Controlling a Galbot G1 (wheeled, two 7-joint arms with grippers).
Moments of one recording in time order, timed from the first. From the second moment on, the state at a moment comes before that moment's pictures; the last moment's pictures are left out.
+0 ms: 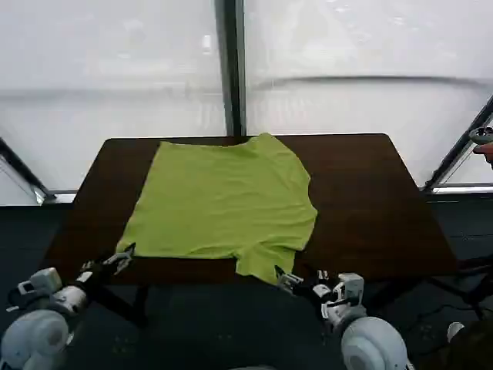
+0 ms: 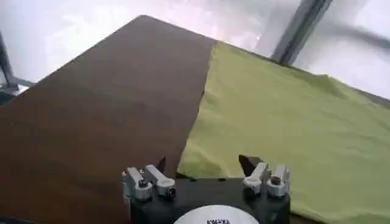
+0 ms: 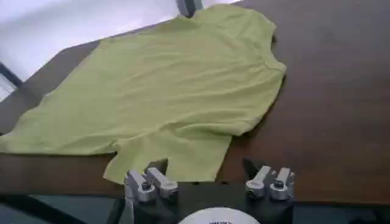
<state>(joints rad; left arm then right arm) 1.69 -1.07 -0.85 -2.05 -0.94 0.51 -0.12 -1.55 1.18 0.29 2.28 0.72 -0.68 0.37</state>
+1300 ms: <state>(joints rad) 1.74 -1.11 -0.85 -2.06 -0.88 0.49 -0.11 -1.68 1.12 0.35 2.36 0.70 -0.65 0.36</state>
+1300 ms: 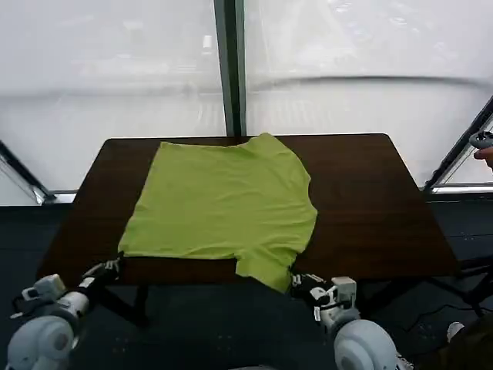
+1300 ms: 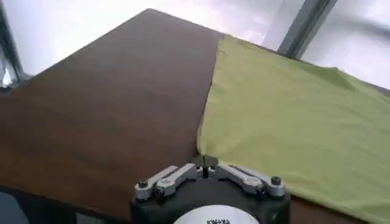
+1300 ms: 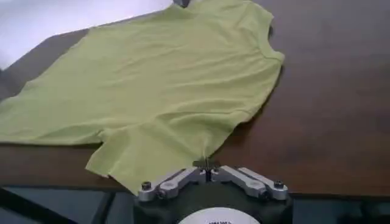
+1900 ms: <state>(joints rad) 1.93 -1.14 -0.95 -2.20 -0.88 0.47 -0.12 -1.72 1.07 0.45 2.41 0.78 -0.63 0.36</state>
